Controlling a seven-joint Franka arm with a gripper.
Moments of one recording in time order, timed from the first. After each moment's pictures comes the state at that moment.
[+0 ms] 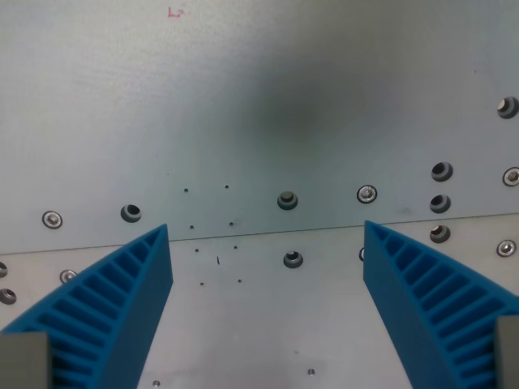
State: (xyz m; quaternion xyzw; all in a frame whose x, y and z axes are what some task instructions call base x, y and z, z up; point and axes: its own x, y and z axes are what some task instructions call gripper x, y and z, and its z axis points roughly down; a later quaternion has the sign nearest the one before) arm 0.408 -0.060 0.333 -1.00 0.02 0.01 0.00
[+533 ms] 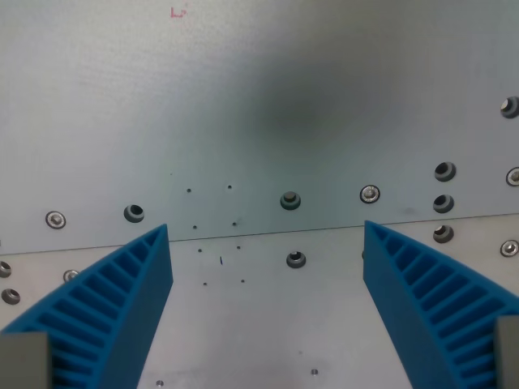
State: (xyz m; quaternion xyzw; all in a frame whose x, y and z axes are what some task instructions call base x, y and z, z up) arm 0.408 -0.059 0.333 -1.00 0.03 0.01 0.00
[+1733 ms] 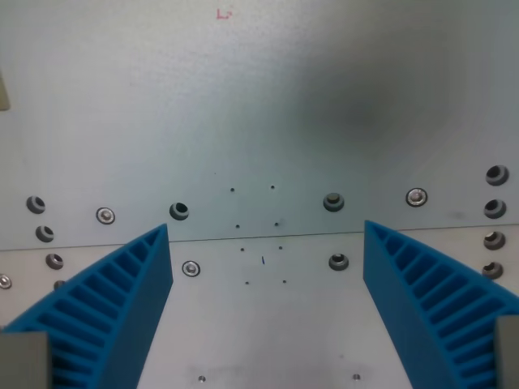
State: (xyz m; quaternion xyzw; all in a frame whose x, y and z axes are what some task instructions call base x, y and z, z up) arm 0.408 -0.054 0.333 -1.00 0.03 0.00 0.06
